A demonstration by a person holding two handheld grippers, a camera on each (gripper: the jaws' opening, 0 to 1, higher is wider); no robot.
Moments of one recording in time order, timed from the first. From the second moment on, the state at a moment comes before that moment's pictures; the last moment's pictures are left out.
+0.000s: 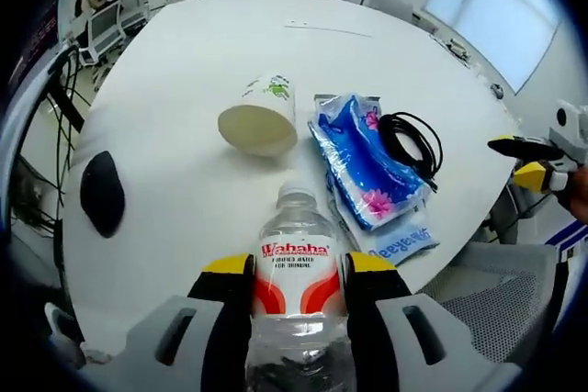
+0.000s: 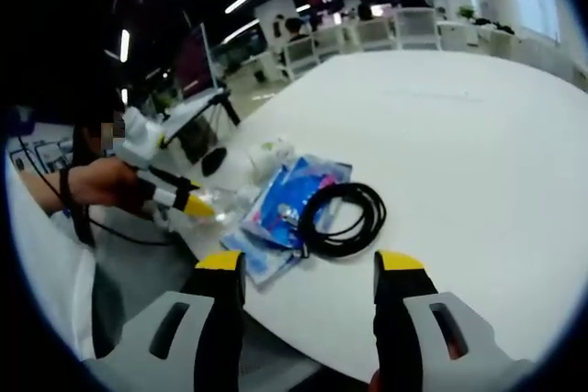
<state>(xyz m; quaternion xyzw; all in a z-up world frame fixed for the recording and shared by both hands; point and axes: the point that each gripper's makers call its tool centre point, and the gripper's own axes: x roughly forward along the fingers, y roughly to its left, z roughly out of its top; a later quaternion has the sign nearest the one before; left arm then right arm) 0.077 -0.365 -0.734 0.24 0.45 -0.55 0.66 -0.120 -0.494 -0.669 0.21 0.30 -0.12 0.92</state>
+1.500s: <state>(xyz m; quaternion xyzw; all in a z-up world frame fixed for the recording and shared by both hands) 0.078 -0.352 -0.734 0.23 0.43 -0.55 0.68 0.055 -0.422 -0.700 0.21 0.35 0.08 0.91</state>
